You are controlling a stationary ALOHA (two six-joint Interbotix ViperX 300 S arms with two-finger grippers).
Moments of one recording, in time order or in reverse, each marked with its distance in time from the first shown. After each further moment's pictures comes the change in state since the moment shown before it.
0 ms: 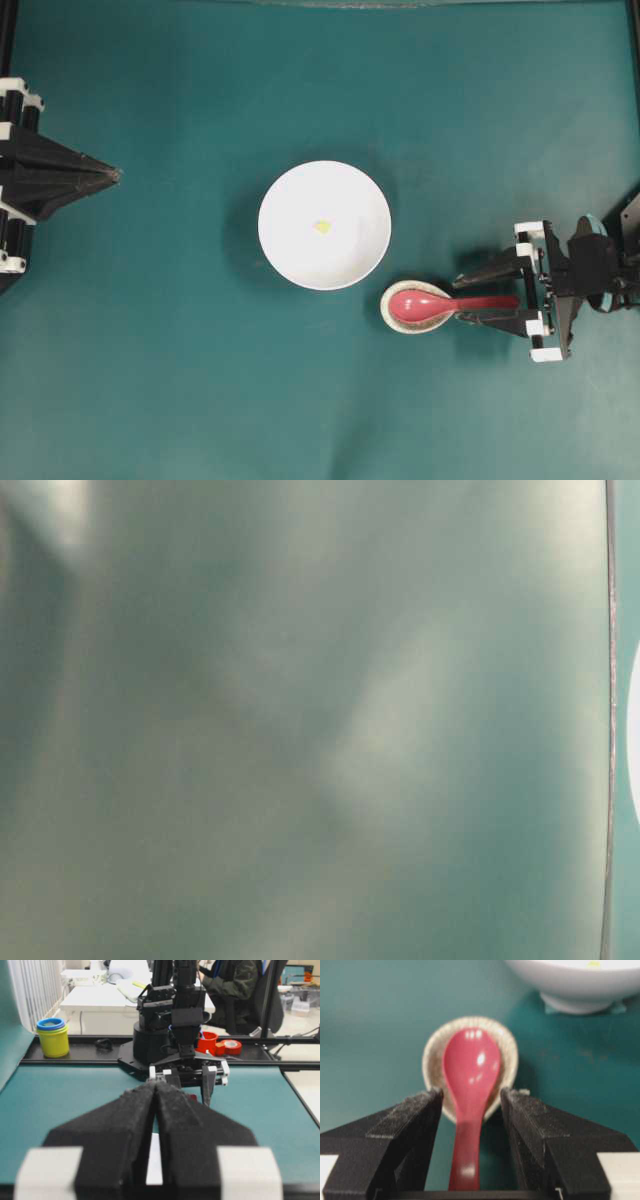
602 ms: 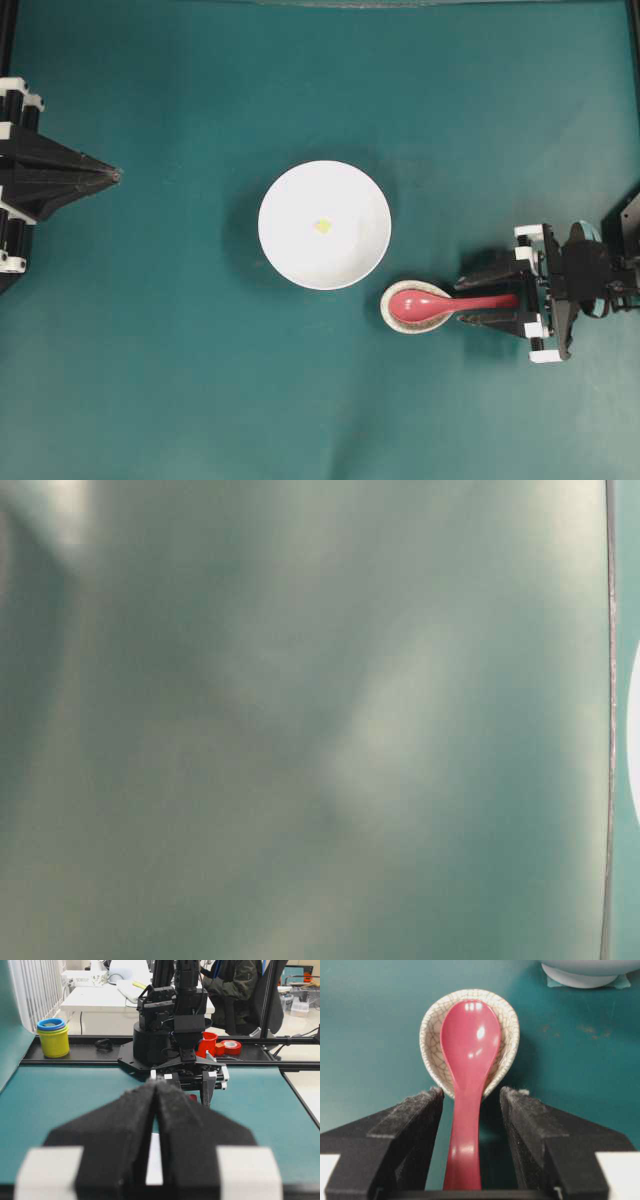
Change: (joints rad) left arm 0.000 0.000 0.000 0.000 0.000 0.000; right arm 0.009 0.014 0.000 0.009 0.043 -0.015
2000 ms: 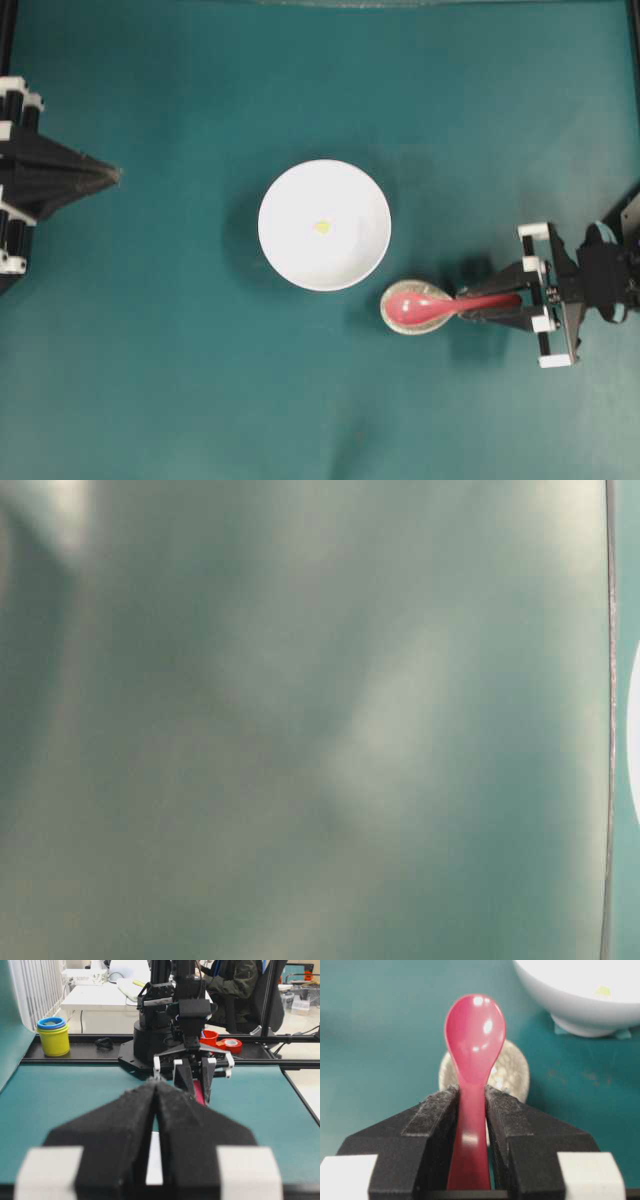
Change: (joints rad) left arm 0.000 0.000 0.000 0.002 0.003 0.005; right arm 0.005 -0.193 0.005 0.000 0.100 -0.097
